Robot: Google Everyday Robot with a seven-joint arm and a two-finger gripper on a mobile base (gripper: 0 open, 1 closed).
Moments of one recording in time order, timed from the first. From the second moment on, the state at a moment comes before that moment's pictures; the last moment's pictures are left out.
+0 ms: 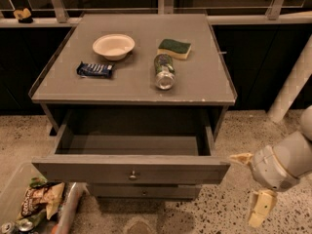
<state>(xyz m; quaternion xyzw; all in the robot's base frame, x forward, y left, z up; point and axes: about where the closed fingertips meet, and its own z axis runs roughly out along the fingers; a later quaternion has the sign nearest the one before) 0.361 -0.224 0.700 -0.63 0.73 0.21 0.17</state>
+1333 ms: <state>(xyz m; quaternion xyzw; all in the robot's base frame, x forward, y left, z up) 0.343 -0.179 0.729 -0.69 0.69 0.18 0.16</state>
